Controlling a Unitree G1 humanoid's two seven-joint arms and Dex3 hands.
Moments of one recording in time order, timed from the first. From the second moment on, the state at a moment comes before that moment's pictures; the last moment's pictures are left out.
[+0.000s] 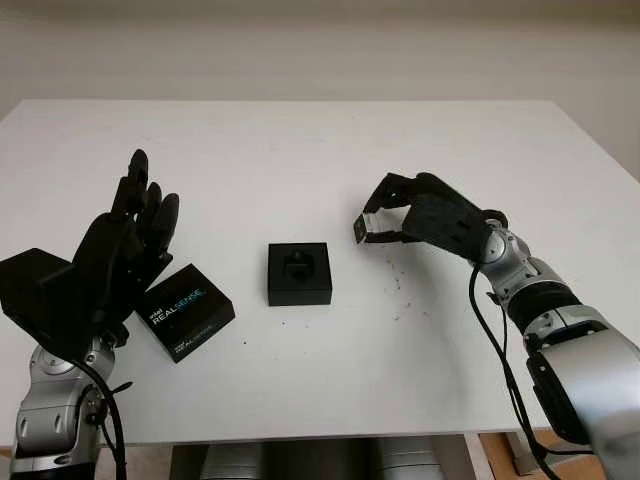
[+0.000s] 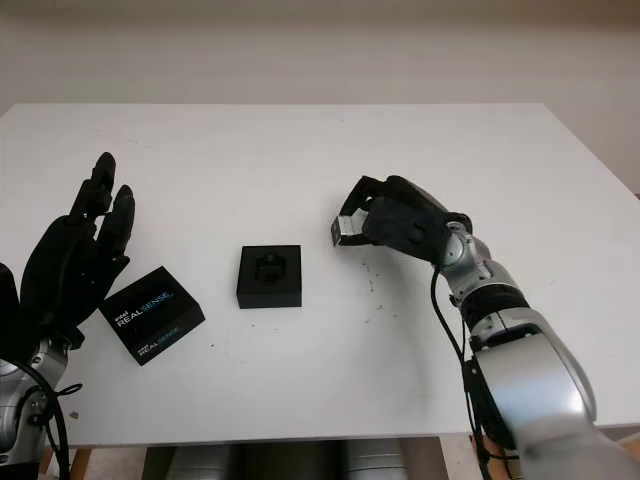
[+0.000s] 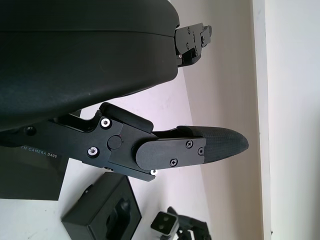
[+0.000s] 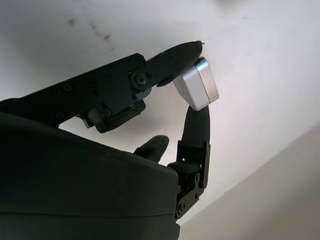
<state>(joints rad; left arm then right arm) -0.10 0.32 0.26 -0.16 -0.24 0.20 -0.22 -0.92 -0.37 0.12 1.19 -0.20 -0.32 0.20</state>
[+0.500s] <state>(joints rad) -0.10 0.32 0.26 -0.16 -0.24 0.20 -0.23 -0.68 -0.20 -0.09 0.80 0.14 -0.15 0.35</state>
